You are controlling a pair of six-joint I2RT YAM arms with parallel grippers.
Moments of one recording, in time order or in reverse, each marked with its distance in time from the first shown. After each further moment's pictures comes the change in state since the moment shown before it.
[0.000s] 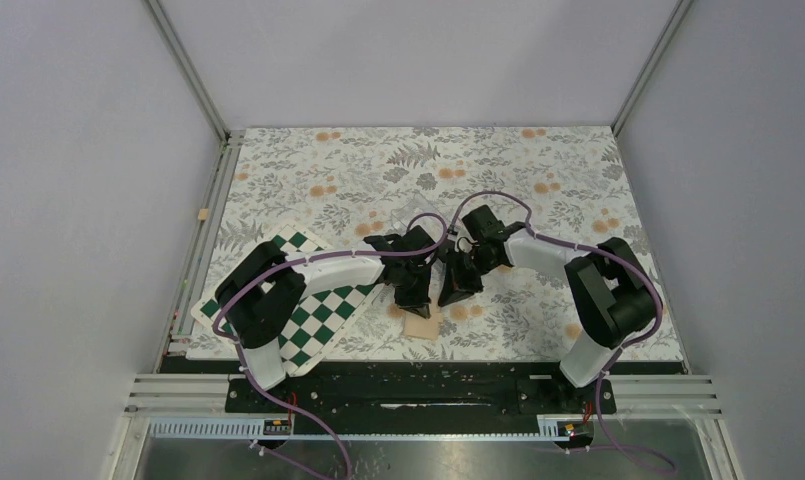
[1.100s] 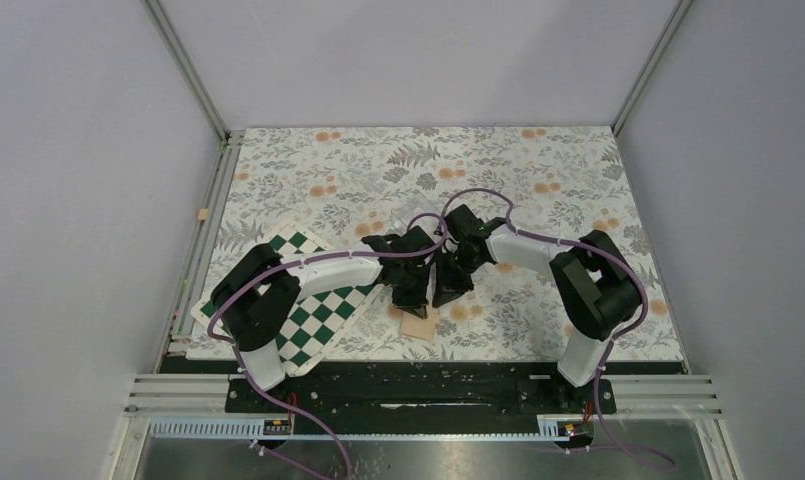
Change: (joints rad) left arm -0.007 -0.027 0.000 -0.034 -0.020 0.040; right arm 0.099 0.072 0.102 -0.082 0.145 0.042
